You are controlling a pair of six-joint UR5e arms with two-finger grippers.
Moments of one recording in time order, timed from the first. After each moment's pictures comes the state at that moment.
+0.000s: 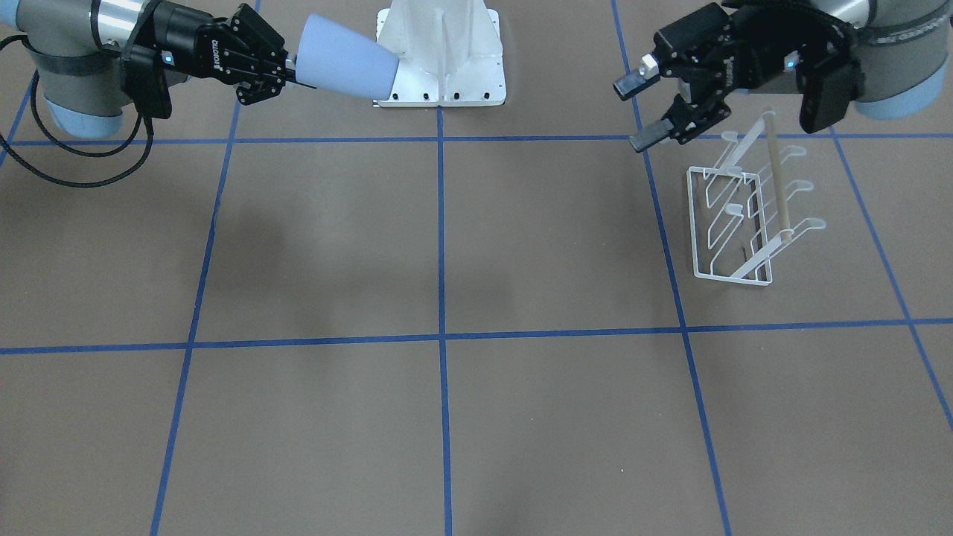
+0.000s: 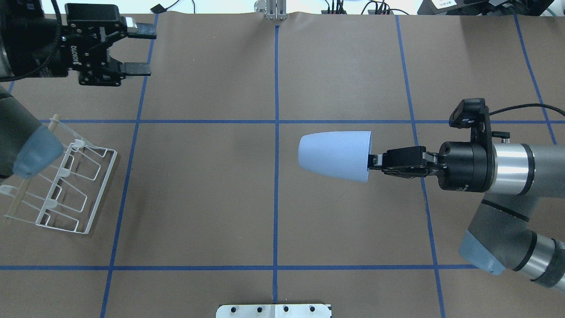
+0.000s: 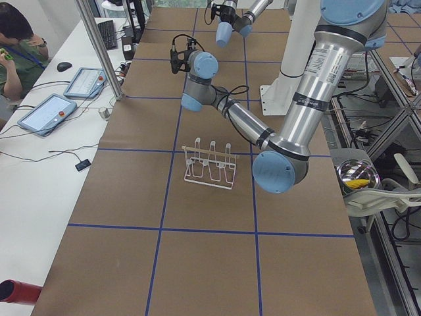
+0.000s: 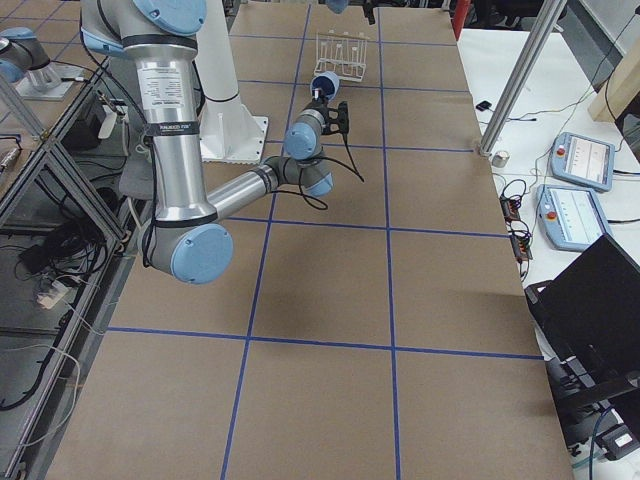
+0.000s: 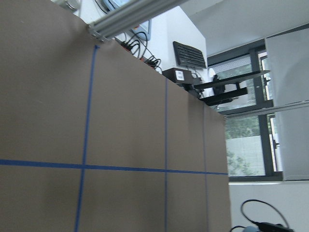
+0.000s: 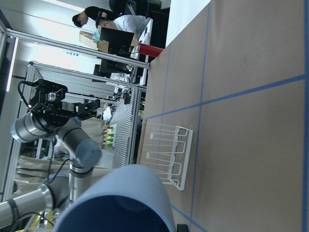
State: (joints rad) left arm -0.92 -1.95 -1.84 -2.96 -2.08 -1.98; right arm 0.59 -1.42 1.83 0.19 1.91 1.76
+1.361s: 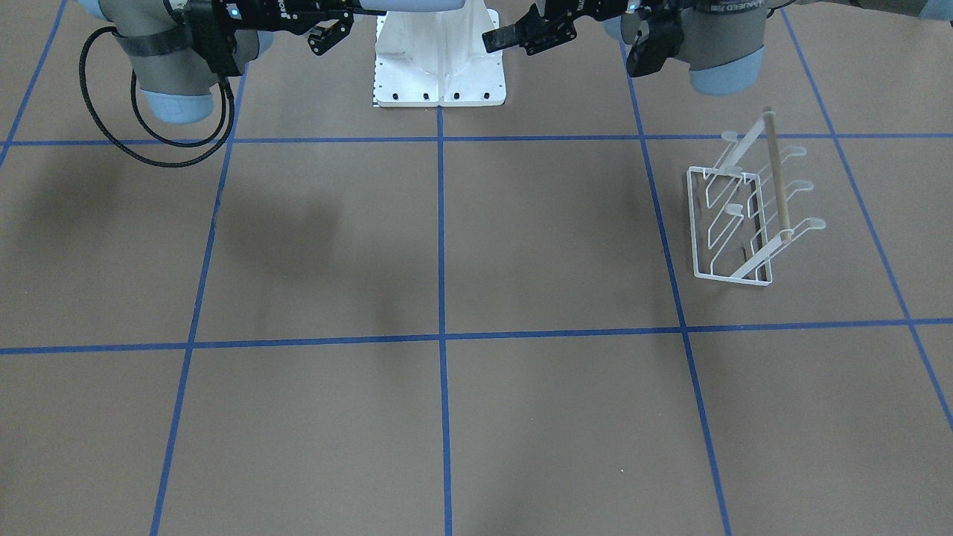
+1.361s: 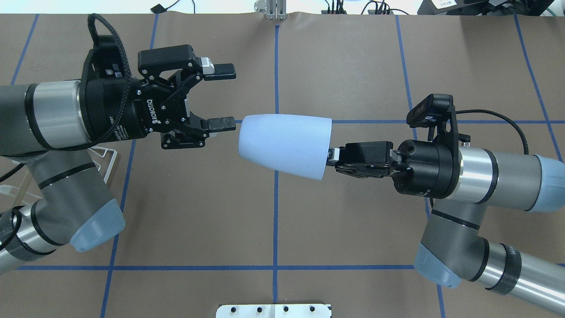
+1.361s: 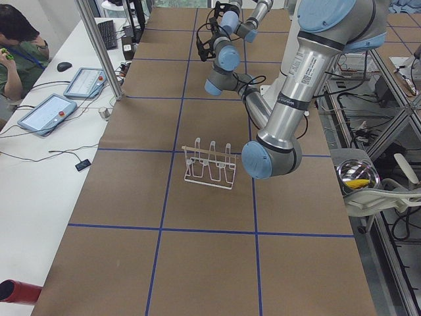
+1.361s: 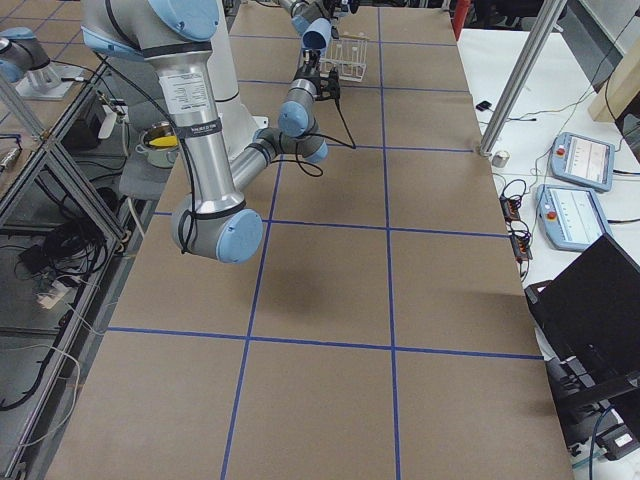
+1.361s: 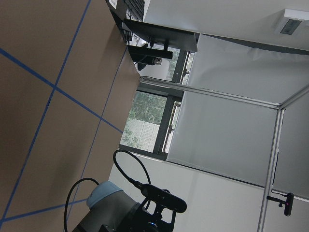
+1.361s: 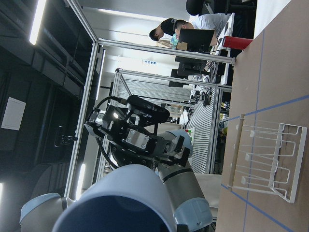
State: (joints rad) left arm -0.66 -2.02 -1.91 -3.00 -1.89 -2.23; right arm 0.52 -1.26 1.84 0.23 1.78 1.77
